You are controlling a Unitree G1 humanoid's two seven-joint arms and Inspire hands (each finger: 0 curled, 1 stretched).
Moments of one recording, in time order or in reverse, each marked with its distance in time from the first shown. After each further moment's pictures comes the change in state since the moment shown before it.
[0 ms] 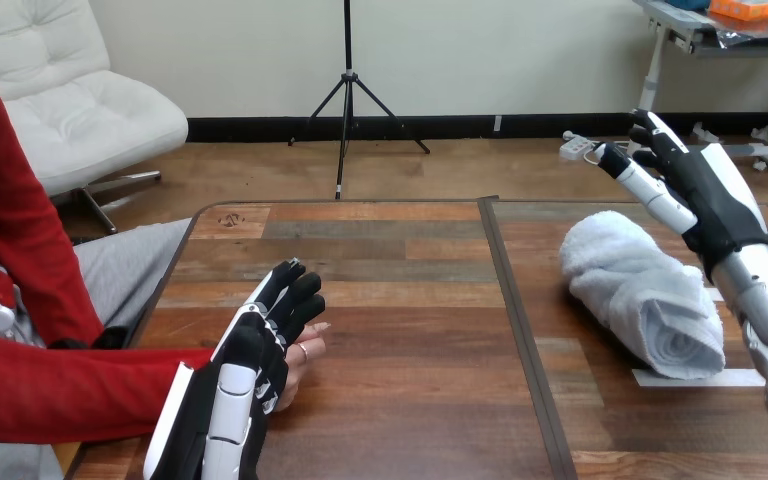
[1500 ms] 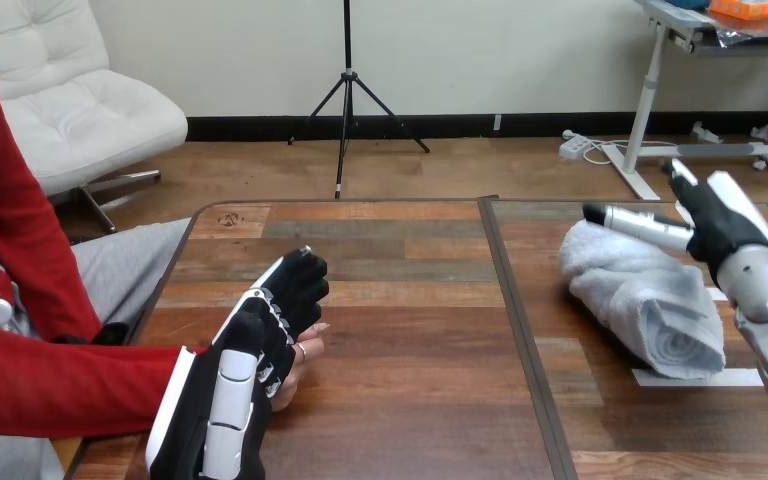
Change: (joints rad) left arm -0.036 -0.009 0.004 0.000 -0.006 0.000 -0.007; right arm -0.212 -0.024 0.133 0.308 -0.159 0.283 -0.091
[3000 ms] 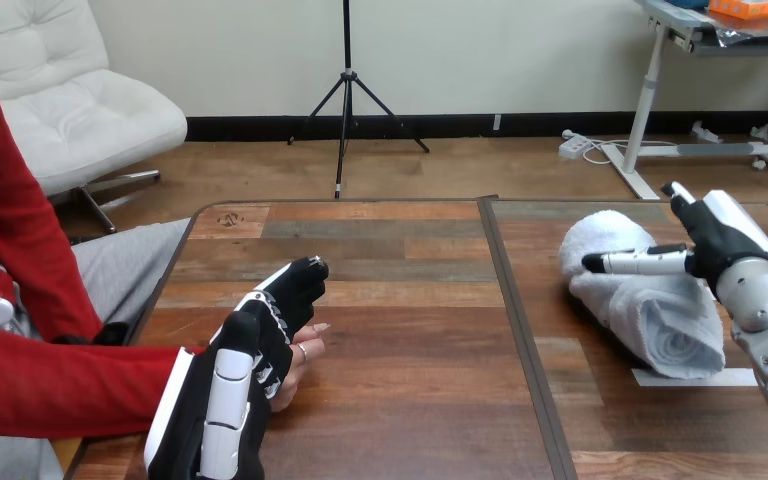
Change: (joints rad) left arm 0.000 0.000 0.005 -0.001 -0.021 0.011 -0.014; right arm 0.000 0.001 0.076 0.014 -0.056 0.049 -0.016
